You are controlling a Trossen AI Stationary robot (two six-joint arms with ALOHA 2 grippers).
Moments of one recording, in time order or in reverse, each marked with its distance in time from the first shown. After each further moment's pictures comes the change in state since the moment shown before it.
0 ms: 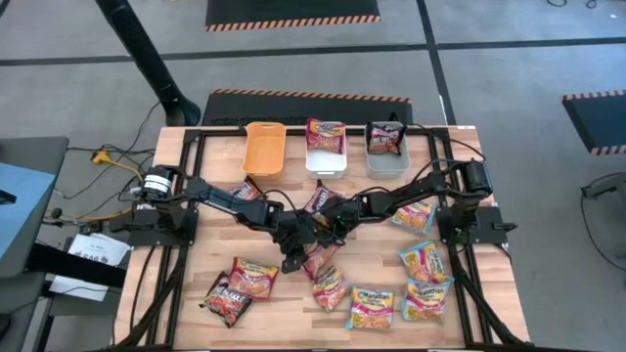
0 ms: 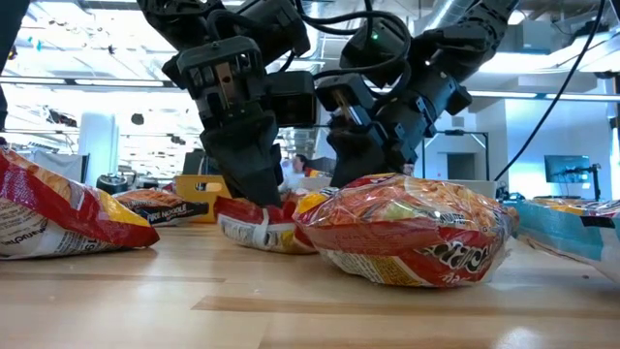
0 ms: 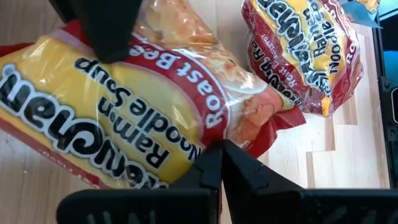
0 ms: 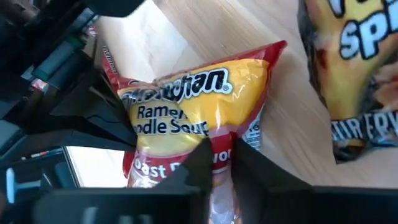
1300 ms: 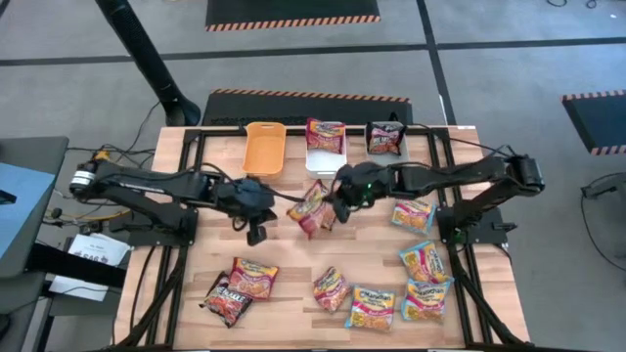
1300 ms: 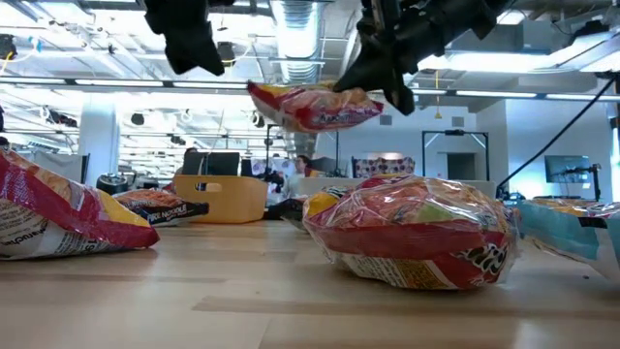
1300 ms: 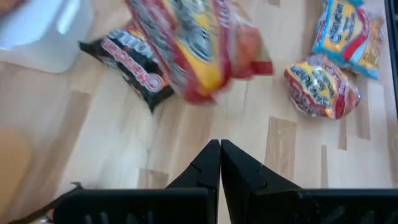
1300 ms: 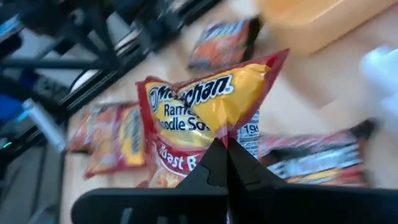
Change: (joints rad) left arm -0.008 -0.648 -0.001 -0.496 -0.391 -0.001; right arm -0.114 -0.434 -0.001 -0.148 0.267 -0.440
